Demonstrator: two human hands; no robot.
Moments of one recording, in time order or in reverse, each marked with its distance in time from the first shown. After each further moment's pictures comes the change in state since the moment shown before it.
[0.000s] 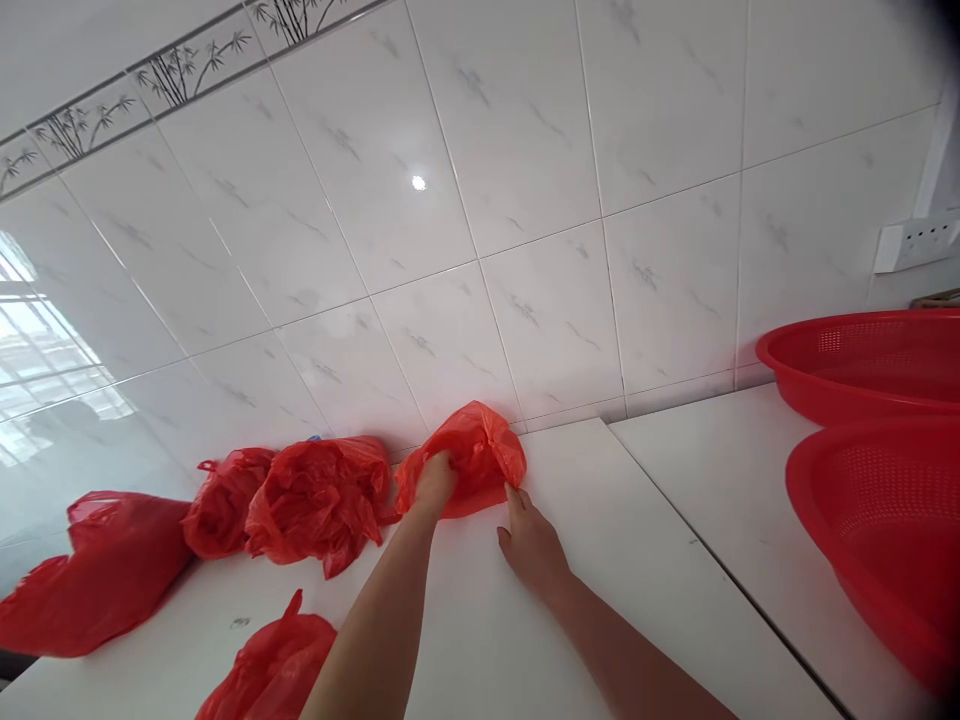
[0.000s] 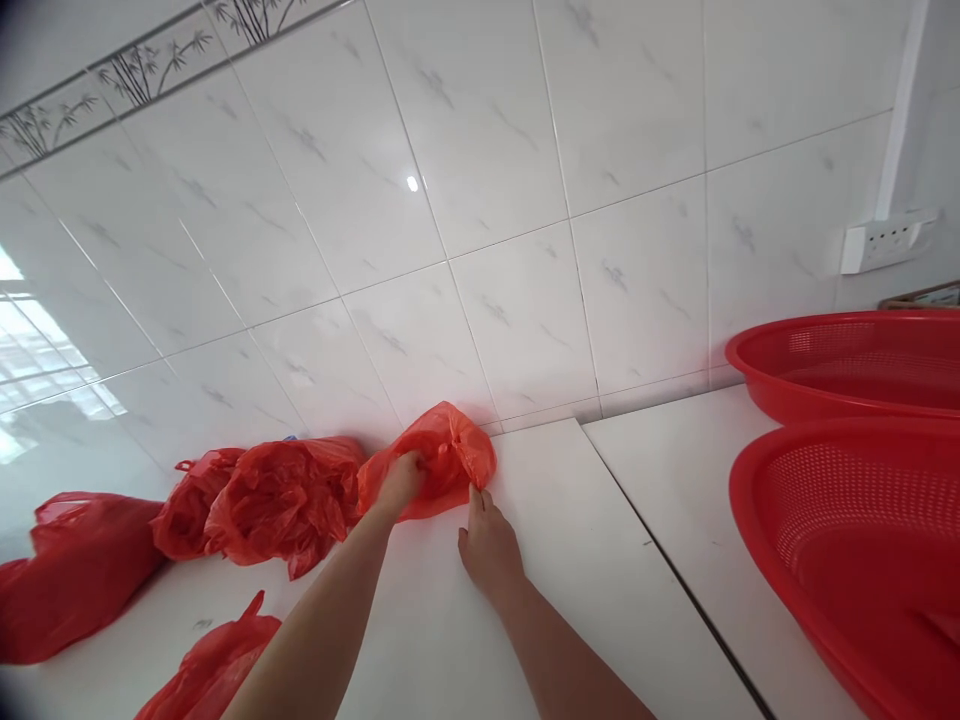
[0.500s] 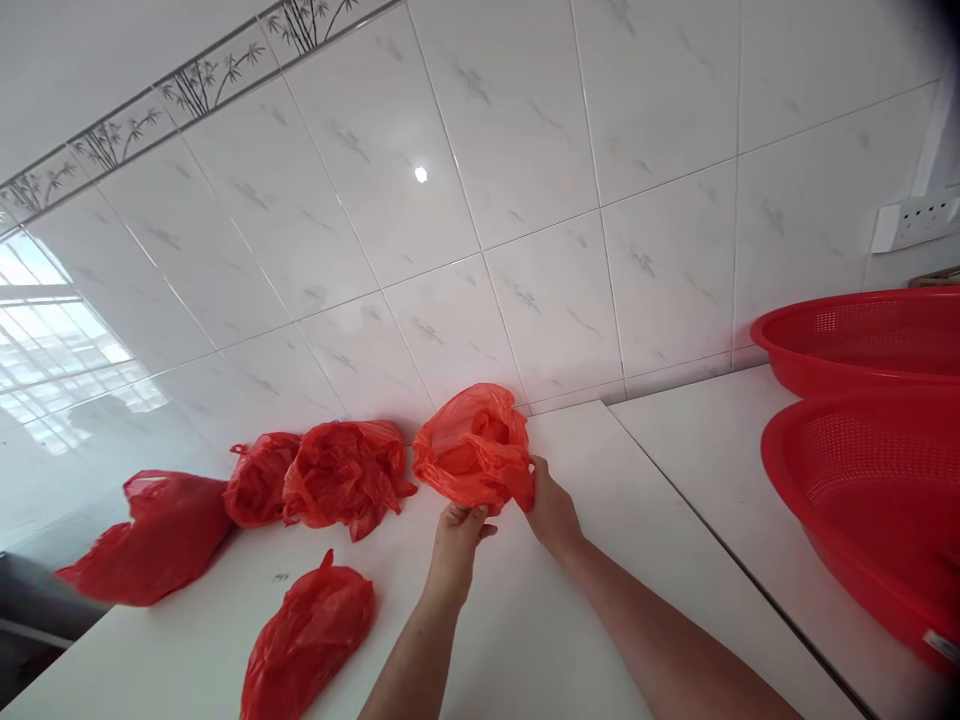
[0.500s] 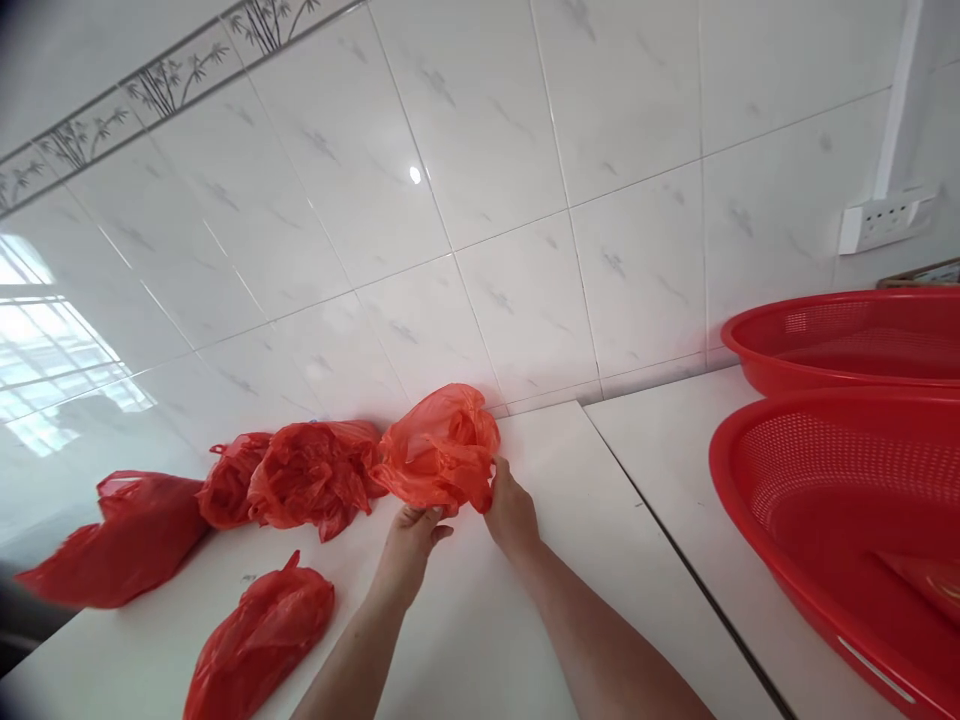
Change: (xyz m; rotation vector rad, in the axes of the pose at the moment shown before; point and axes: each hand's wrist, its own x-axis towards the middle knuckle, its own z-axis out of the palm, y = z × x) left_hand -0.149 0.019 0.010 -0.795 -0.085 -0.096; right_hand -0.021 -0.004 -0.035 0.319 0.085 0.076
